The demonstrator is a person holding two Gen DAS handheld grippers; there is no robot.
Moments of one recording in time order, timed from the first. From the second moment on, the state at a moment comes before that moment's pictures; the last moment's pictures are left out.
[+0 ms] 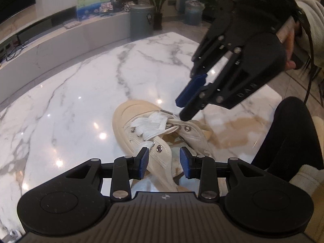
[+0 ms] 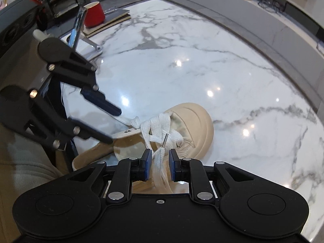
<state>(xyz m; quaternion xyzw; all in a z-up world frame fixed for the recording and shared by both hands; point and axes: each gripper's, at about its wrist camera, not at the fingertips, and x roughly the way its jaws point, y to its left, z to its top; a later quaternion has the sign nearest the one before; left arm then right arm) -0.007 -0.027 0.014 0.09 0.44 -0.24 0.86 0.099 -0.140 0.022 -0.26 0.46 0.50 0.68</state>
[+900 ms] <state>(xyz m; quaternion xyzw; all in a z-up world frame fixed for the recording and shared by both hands) -0.003 -0.013 0.007 0.06 0.44 -0.25 0.86 0.074 -0.123 0.035 -0.32 0.42 0.53 0.66</state>
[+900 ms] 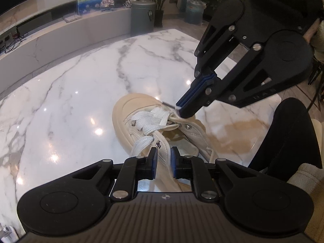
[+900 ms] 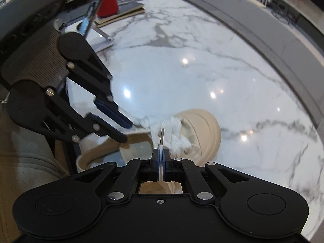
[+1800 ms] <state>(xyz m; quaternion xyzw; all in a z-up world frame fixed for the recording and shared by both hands) -0.006 -0.007 0.003 0.04 0.44 -0.25 0.86 0.051 -0.095 0.001 -0.40 0.42 0.52 0.62</state>
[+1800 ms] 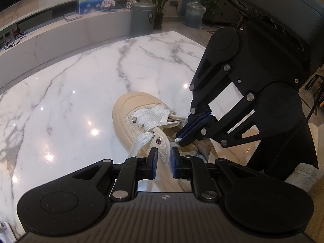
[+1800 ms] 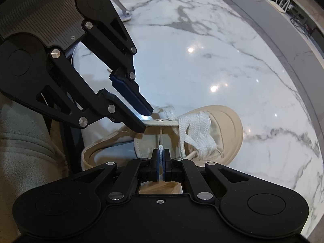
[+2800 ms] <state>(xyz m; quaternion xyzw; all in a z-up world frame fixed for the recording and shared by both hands) -0.015 -0.035 0.013 0.30 0.40 -0.29 0.81 0.047 -0.091 0.015 -0.37 0.39 0.54 0.65</state>
